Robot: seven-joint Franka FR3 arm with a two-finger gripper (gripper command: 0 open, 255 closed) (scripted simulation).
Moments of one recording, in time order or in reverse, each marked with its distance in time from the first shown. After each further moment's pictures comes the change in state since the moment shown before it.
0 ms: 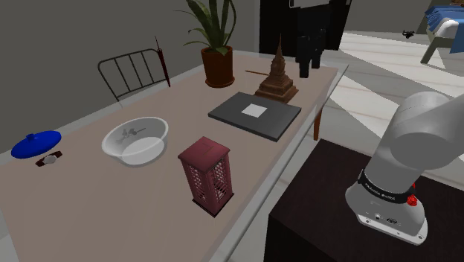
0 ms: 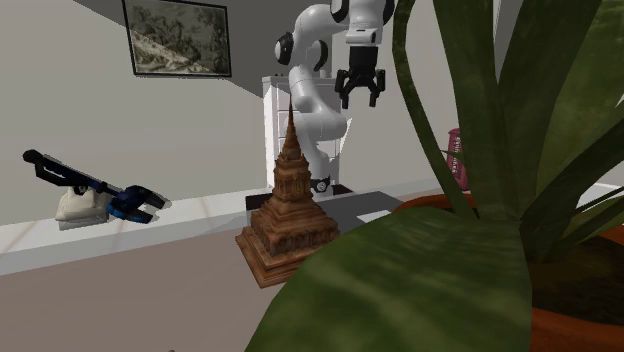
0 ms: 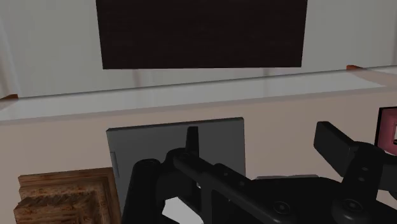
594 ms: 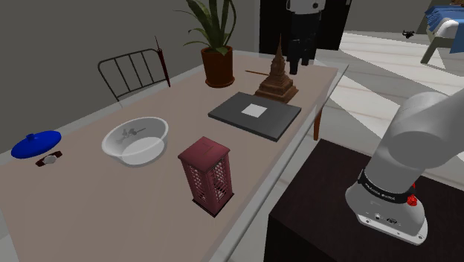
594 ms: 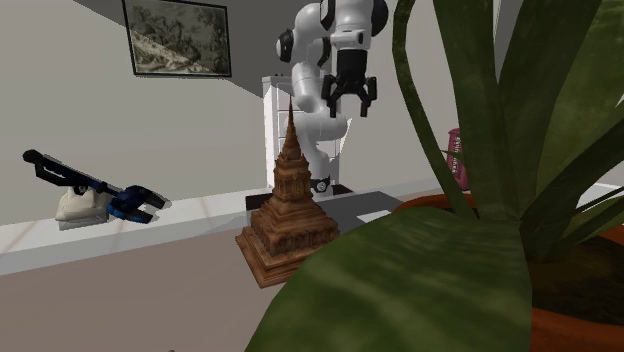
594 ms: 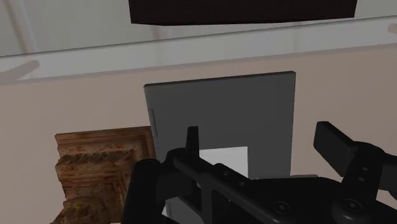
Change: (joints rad) arm -0.050 0.081 -0.076 -0.024 -0.100 0.227 -0.086
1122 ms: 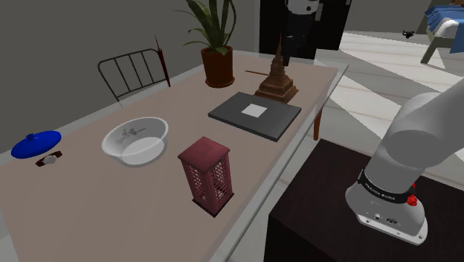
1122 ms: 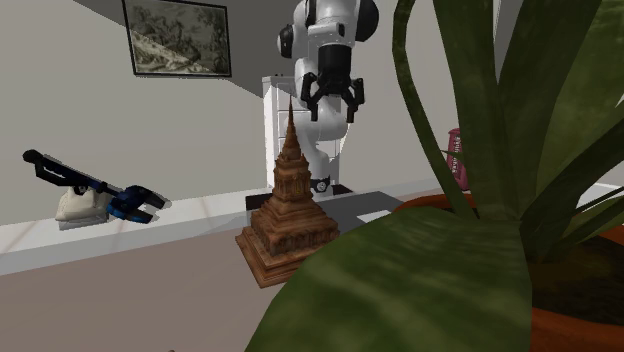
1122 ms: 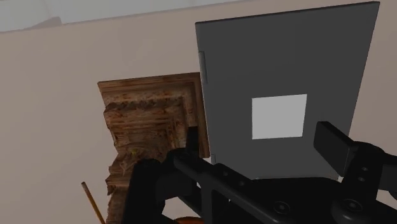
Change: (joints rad) arm -0.048 0.133 -0.092 0.049 -0.075 0.242 -0.088
